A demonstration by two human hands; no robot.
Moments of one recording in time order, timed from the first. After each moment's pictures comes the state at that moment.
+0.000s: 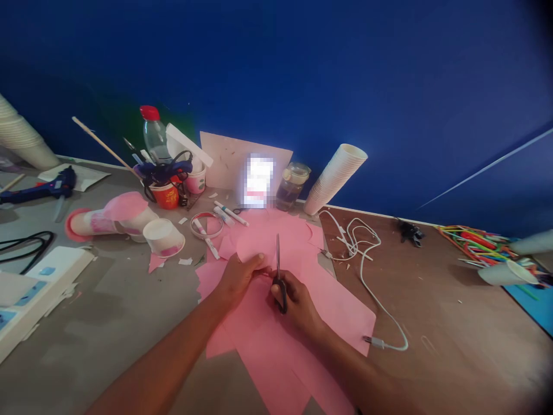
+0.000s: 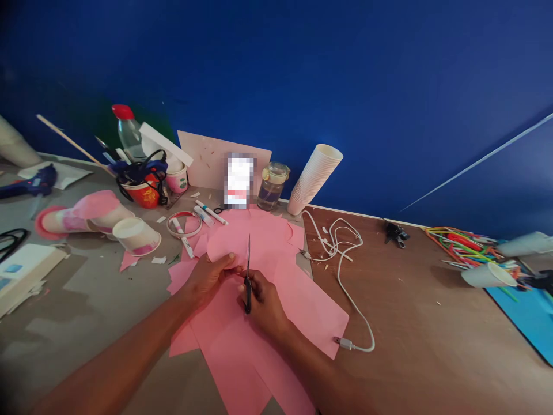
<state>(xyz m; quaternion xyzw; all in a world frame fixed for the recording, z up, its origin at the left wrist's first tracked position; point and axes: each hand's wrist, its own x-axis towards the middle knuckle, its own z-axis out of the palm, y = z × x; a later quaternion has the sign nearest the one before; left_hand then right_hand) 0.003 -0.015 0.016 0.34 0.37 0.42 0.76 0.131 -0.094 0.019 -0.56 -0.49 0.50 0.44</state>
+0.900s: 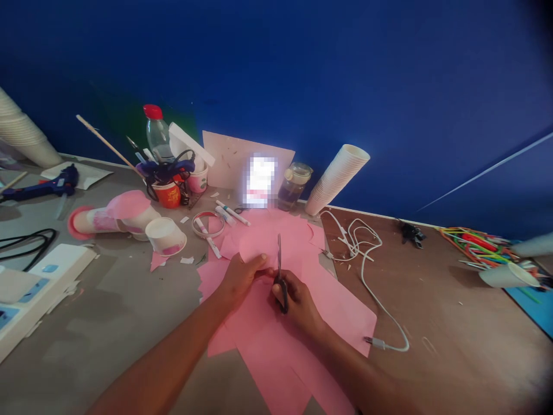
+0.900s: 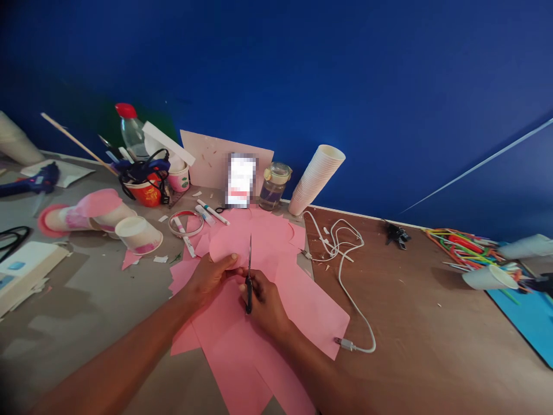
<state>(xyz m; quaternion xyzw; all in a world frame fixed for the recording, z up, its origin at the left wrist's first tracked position) 0.004 -0.018 0.024 0.33 0.38 0.41 0.77 0.133 -0.094 0.018 -0.58 -0.51 0.48 0.42</state>
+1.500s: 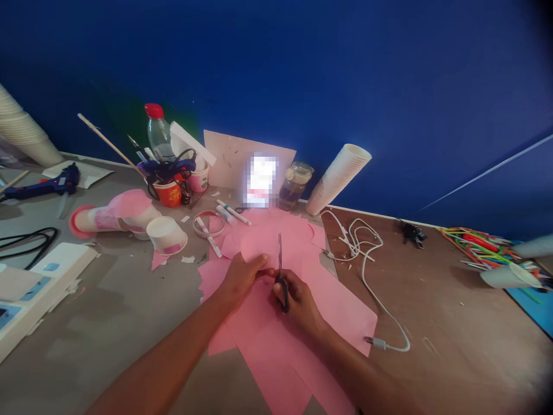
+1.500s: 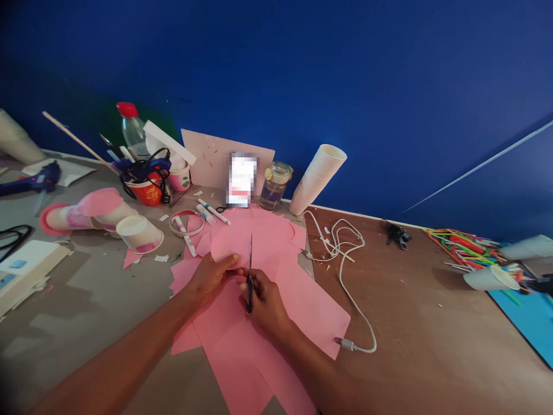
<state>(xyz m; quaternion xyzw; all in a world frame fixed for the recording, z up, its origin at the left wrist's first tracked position) 0.004 -0.018 0.023 0.33 0.38 0.40 0.76 0.132 -0.093 0.019 -0.58 -0.51 0.48 0.42</state>
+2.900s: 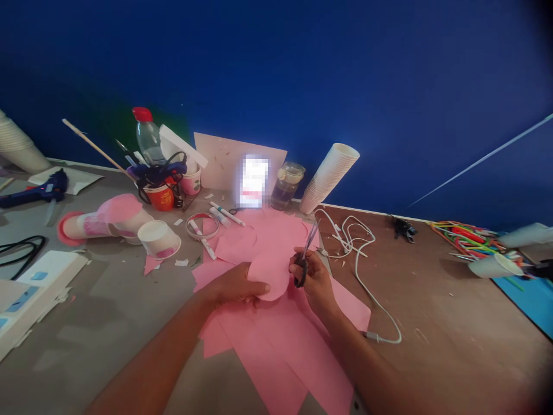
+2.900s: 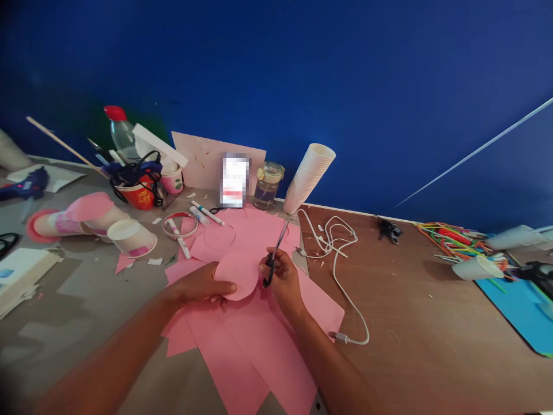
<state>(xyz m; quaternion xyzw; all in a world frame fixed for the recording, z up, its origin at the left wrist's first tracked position) -0.021 -0.010 0.042 0.60 0.33 0.07 0.72 0.165 -0.076 0.024 -0.57 -0.36 0.43 0.61</state>
